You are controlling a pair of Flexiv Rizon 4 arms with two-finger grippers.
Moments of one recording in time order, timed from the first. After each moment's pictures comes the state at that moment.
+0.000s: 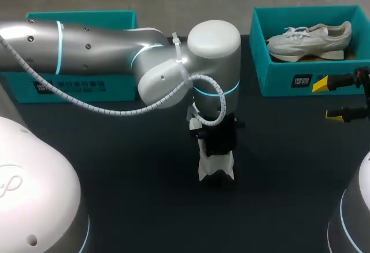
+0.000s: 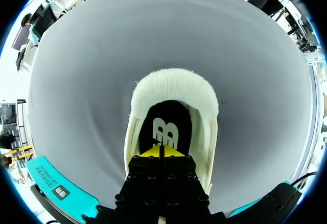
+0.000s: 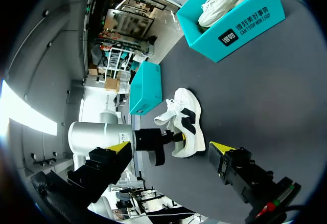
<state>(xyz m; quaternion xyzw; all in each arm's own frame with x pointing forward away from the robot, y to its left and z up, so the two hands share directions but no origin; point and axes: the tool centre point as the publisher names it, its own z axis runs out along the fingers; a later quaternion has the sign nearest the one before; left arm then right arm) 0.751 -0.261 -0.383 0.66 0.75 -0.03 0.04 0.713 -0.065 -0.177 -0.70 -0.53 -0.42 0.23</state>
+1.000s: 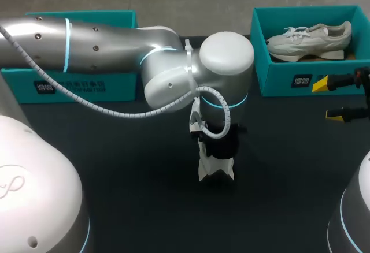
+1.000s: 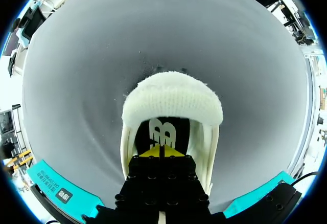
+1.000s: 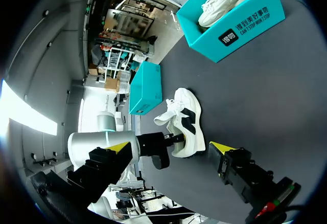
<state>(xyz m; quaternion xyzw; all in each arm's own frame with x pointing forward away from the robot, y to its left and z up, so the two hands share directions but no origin) 0.757 -0.258 -0.384 0.68 0.73 0.04 0.06 0.713 -0.065 -0.177 -0.70 -0.53 -0.42 0.23</state>
